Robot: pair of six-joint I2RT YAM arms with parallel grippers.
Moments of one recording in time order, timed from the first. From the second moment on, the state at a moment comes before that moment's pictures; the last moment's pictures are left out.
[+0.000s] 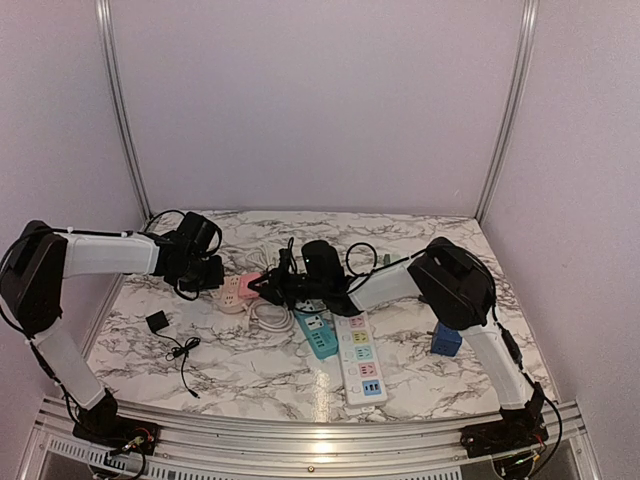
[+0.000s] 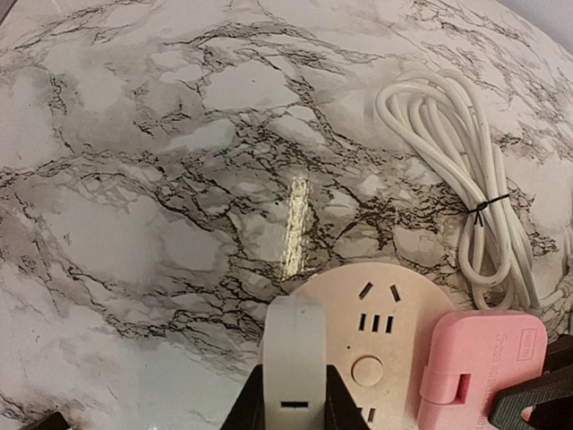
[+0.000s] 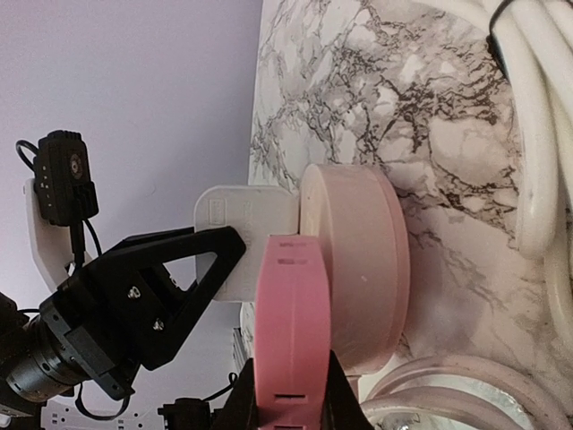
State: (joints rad) left arm -0.49 1.69 1.02 -0.32 -0.19 -0.58; right arm 0.86 2.44 1.60 0.59 -0.51 1.31
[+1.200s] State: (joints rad) left arm -0.52 1.73 1.04 -0.27 -0.20 -0.58; right arm 0.87 2.42 1.61 0.77 -0.60 1.40
